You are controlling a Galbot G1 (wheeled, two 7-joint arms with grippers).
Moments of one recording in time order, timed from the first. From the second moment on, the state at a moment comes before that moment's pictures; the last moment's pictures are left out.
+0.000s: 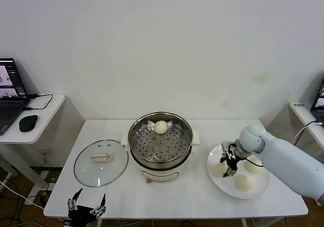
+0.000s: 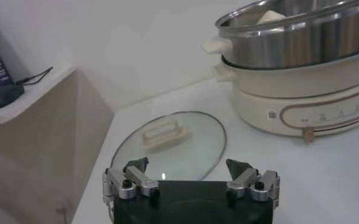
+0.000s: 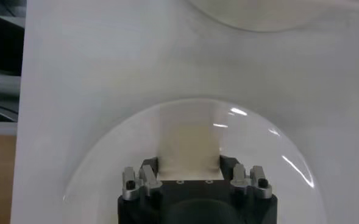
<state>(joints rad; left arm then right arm) 1.84 -1.46 -0.72 -2.20 0.16 0.24 0.15 -0.17 0.66 -0.58 1.42 -0.17 -0.37 -1.21</state>
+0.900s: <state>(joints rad) 1.80 -1.46 -0.71 -2.25 0.14 0.24 0.15 0.57 0.95 -1.03 1.34 0.23 -0.51 -1.29</state>
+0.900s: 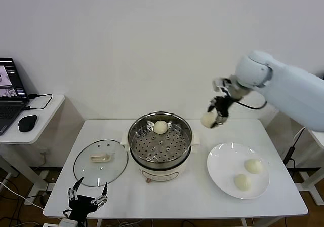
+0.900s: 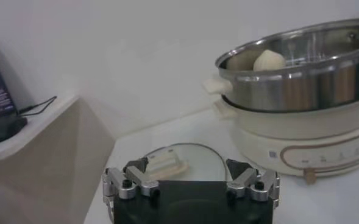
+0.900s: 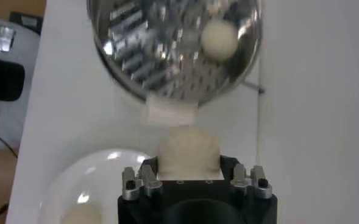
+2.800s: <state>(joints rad) 1.75 -1.48 -0.71 -2.23 0.10 0.25 0.15 0.39 1.47 -1.06 0.94 0.21 -0.56 -1.21</state>
